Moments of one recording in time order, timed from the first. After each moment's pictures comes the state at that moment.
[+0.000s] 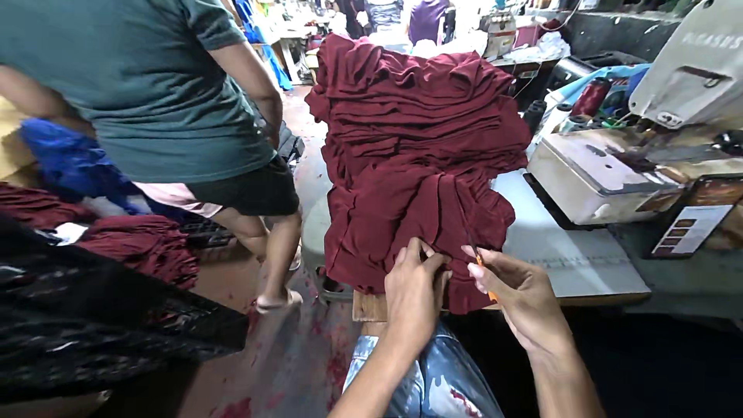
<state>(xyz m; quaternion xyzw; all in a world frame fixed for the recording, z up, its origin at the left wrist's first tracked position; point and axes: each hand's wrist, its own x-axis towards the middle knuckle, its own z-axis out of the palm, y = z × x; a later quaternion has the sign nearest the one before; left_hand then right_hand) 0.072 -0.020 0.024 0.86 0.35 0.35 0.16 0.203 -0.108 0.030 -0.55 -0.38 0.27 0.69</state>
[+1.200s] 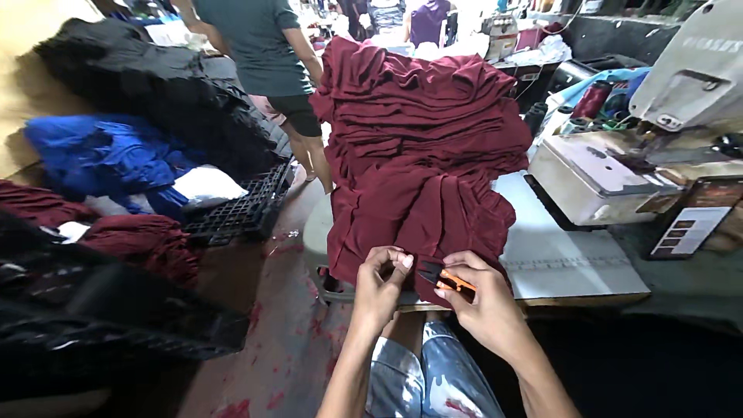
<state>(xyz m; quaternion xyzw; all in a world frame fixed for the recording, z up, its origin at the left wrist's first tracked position) 0.028 0.001 0.025 0.65 0.39 0.40 0.51 0.185 -0.097 0.026 -0.70 -0.55 0.18 0.42</state>
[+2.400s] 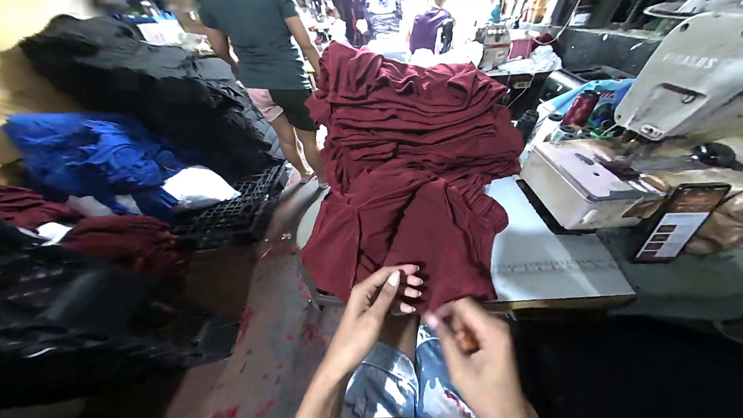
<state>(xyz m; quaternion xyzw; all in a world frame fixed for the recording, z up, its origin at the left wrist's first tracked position) 0.004 -0.017 0.028 0.65 0.24 0.36 0.63 0.144 -0.133 0.010 -0.59 -0.55 0.08 0.58</state>
